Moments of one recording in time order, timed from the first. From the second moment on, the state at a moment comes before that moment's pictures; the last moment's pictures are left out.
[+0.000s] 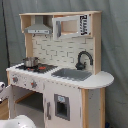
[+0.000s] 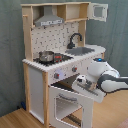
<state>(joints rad) -0.55 -1.16 1.54 -2.22 1.23 2.07 -0.66</state>
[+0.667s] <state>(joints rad) -0.47 -1.16 1.47 -2.29 1.09 2.06 -0.57</state>
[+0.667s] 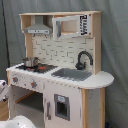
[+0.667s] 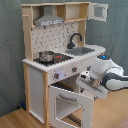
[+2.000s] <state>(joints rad) -0.43 -1.16 1.41 -2.24 0.66 1.97 -0.46</state>
